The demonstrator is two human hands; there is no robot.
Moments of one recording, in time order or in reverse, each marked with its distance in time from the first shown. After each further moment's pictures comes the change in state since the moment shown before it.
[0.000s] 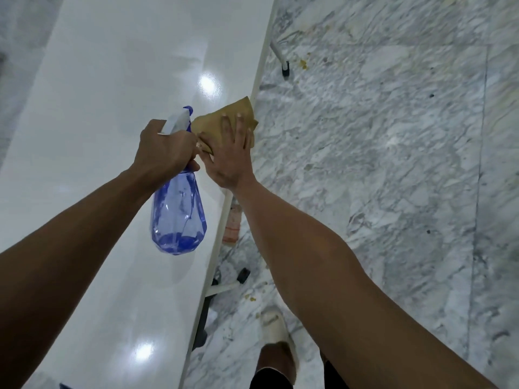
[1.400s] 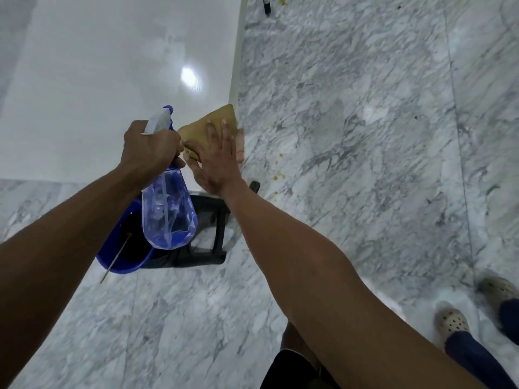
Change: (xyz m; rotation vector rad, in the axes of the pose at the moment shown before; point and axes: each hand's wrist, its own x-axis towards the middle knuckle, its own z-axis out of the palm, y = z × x) left_hand -0.342 -0.343 -0.073 0.011 0.007 0.027; right_hand -0.463 -0.204 0.062 0.155 -0.022 0.051
